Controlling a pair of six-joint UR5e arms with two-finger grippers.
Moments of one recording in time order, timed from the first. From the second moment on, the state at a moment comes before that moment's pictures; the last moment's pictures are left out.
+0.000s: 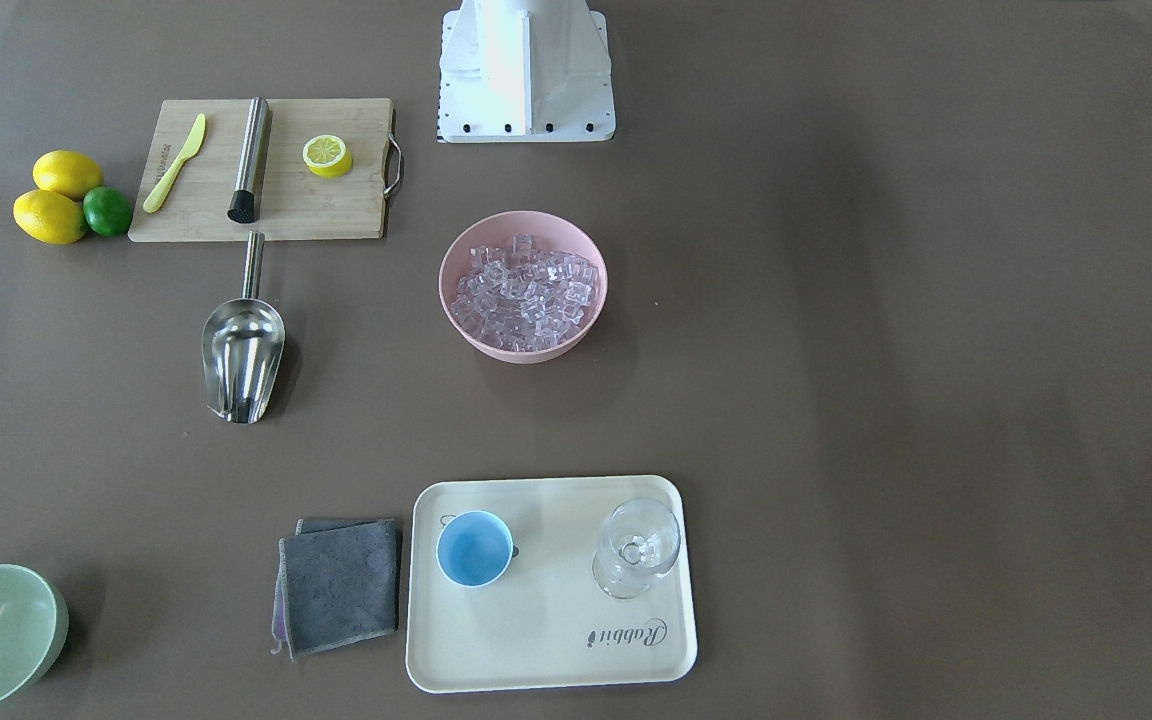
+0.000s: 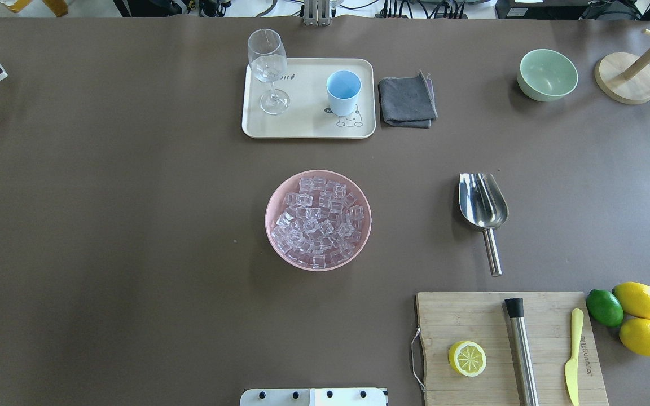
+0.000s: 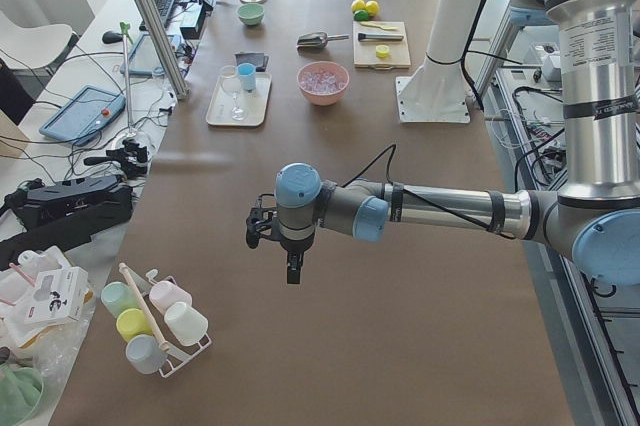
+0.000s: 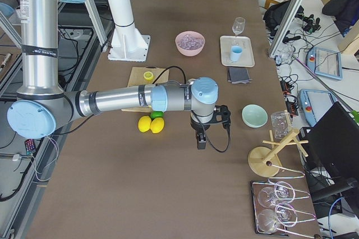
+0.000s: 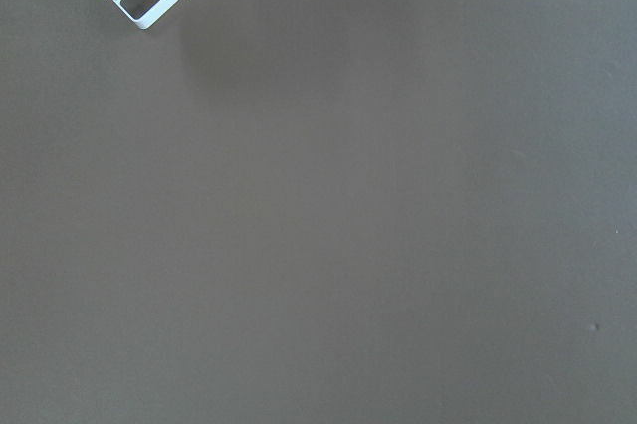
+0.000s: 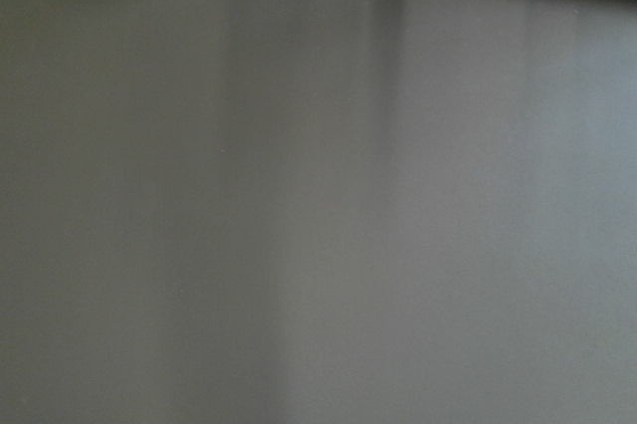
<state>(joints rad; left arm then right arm) -1.45 -1.41 -1.77 -1.77 -2.33 -0.25 1.53 -1.63 1.80 -1.67 2.33 -0.04</state>
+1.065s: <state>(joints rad) -1.45 -1.40 -1.80 -1.77 -2.33 -0.25 0.93 -1.51 2.06 -1.67 2.24 0.66</state>
